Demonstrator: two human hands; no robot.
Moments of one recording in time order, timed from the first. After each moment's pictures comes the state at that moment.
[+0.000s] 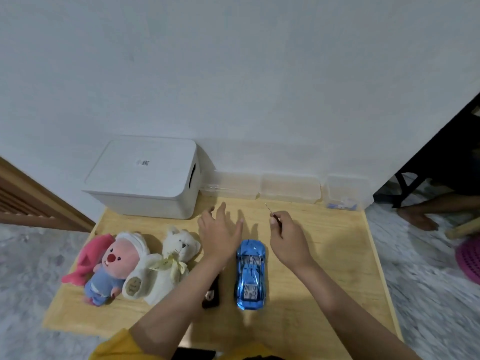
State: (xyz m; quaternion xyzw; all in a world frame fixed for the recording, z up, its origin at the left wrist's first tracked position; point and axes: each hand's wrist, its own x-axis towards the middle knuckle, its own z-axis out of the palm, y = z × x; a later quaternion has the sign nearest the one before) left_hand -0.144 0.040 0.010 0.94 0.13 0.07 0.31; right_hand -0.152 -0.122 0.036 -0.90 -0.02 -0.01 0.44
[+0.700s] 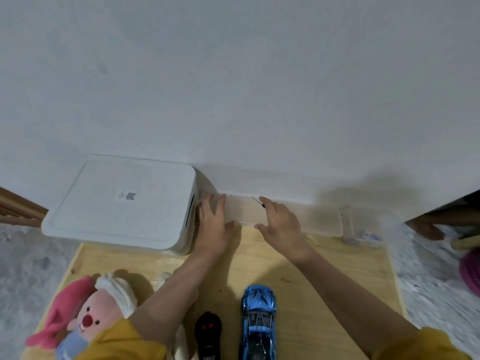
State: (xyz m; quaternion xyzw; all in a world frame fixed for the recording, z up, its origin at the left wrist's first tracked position) left_hand -0.016 0.082 -0.008 0.95 0.03 0.04 0.30; right_hand 0.008 -0.093 0.006 -0.97 -0.12 0.04 0.19
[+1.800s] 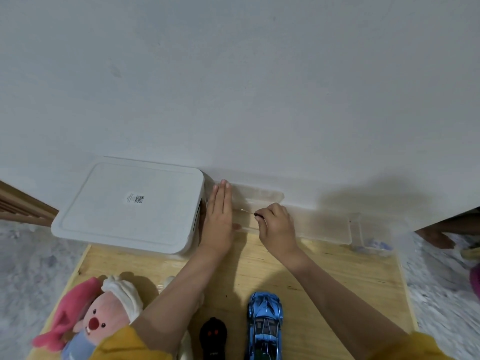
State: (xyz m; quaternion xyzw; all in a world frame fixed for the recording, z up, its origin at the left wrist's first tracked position) left_hand 0.000 0.090 0.000 0.97 -0.04 0.06 0.22; right_hand 0.014 -0.068 -0.023 -0.95 -0.11 -0.10 0.27
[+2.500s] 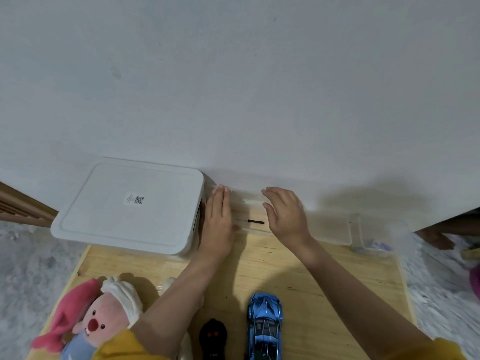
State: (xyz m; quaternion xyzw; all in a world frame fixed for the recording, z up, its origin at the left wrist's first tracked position) left_hand -0.007 0.089 0.001 0.98 -0.03 0.09 0.19; right_hand 0.035 -0.086 0.005 -0.92 -0.19 -0.22 0.27
